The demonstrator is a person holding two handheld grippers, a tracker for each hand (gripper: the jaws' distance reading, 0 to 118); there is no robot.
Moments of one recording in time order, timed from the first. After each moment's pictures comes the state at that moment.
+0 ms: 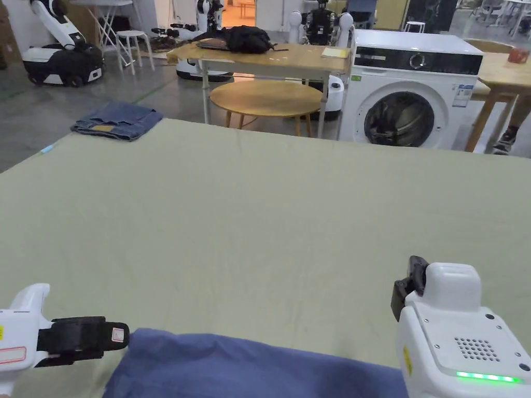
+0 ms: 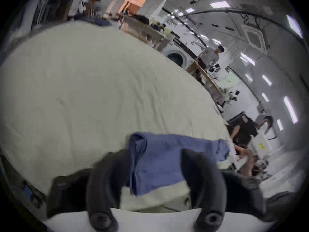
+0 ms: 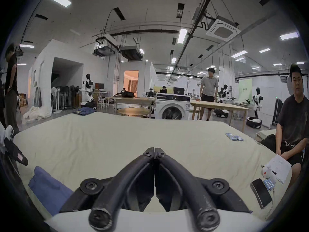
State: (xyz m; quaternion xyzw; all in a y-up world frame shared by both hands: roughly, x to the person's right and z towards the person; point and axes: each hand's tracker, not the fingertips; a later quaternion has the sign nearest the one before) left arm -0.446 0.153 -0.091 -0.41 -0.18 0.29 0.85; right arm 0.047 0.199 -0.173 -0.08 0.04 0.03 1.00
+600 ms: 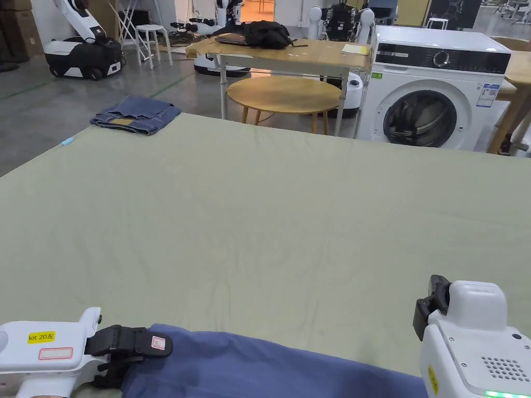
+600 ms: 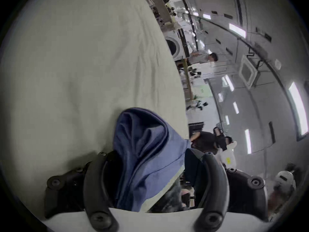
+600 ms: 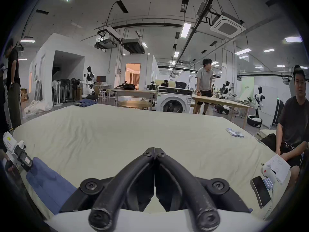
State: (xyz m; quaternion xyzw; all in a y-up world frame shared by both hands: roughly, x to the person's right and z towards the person) left arm -0.441 0.056 -0.130 -0.42 -0.28 0.49 0.71; right arm 0.053 0.189 -0.172 -0.12 0.04 0.04 0.99
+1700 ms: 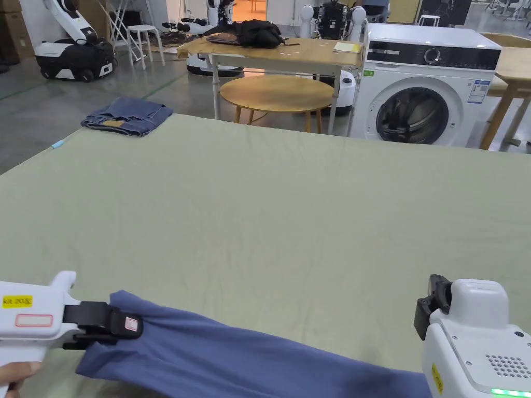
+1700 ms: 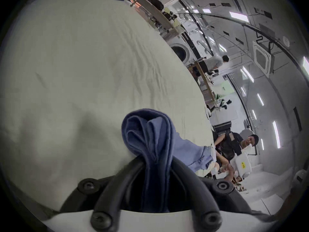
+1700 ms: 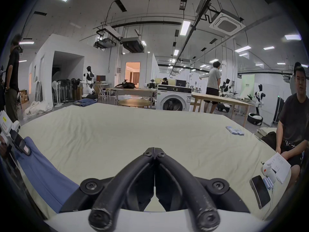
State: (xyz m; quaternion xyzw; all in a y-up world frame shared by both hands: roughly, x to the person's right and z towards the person) left arm -0.461 0.152 -0.131 -0.44 -0.18 0.37 0.80; right arm 0.068 0.189 -0.175 -0.12 0.05 0.03 0.99
